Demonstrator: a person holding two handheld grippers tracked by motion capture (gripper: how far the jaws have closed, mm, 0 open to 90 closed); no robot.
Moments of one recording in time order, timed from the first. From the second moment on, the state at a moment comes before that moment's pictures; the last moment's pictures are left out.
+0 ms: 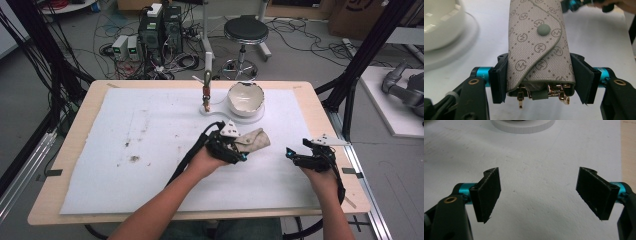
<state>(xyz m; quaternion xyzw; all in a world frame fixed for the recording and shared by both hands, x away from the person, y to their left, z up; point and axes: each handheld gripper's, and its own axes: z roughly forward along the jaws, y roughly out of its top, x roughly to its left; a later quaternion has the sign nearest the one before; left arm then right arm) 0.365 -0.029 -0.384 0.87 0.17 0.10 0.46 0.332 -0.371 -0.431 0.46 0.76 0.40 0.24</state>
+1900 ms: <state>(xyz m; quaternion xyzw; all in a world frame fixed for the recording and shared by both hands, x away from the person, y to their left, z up) 0.505 -0.056 -0.352 0.88 0.24 0.17 0.37 0.338 -0.363 -0.434 0.45 0.76 0.40 0.23</state>
